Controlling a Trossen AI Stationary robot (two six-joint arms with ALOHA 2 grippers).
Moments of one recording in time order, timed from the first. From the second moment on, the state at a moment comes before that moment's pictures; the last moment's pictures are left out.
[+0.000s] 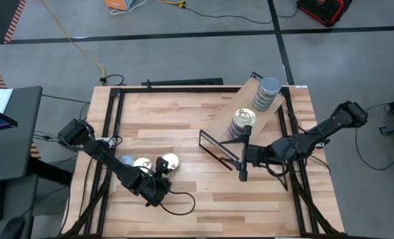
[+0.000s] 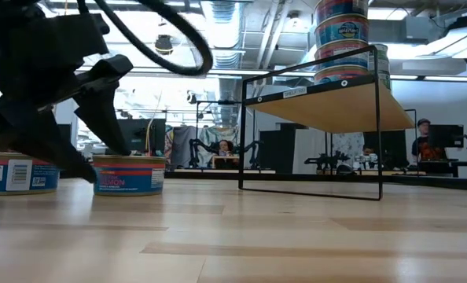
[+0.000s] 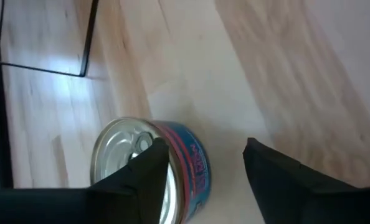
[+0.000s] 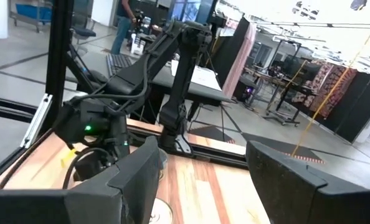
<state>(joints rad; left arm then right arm) -0.63 1.67 0.88 -0.38 -0.68 -0.02 0.46 1.17 0.86 0.34 0.60 -0.32</state>
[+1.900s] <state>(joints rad) -0.48 1.48 1.02 -0.43 -0.38 -0.40 0.46 1.17 0.86 0.34 0.57 -0.26</state>
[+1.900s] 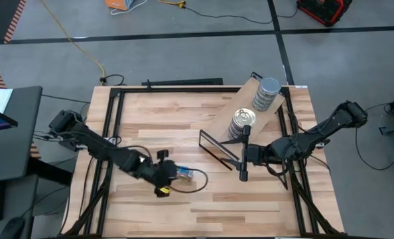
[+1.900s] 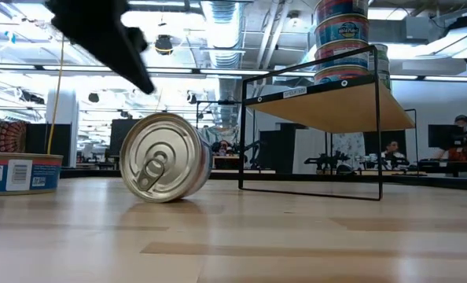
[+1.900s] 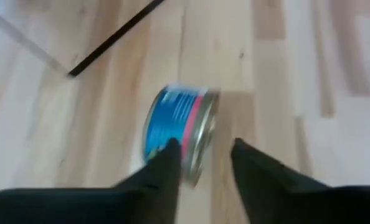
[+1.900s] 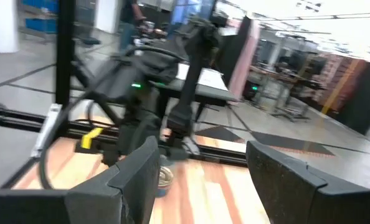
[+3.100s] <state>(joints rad) -0.28 1.49 0.97 -0.41 -0.03 -0.01 0.52 1.16 0.86 0.32 0.61 -0.32</state>
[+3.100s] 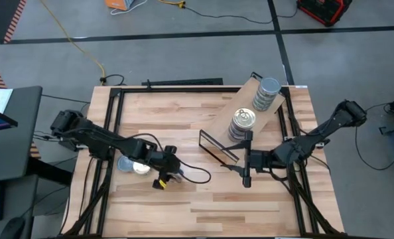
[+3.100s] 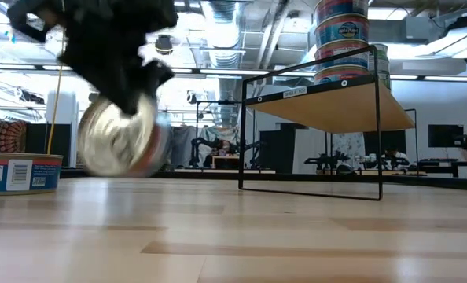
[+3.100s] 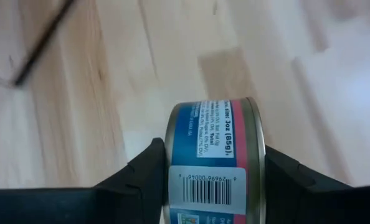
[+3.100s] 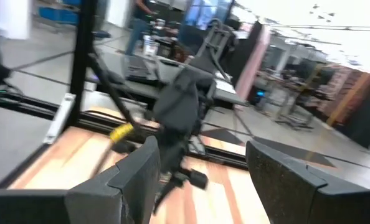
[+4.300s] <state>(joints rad) 0.27 1.62 1.53 0.16 0.52 -0.54 0.59 0.93 0.86 0.50 1.03 -0.47</state>
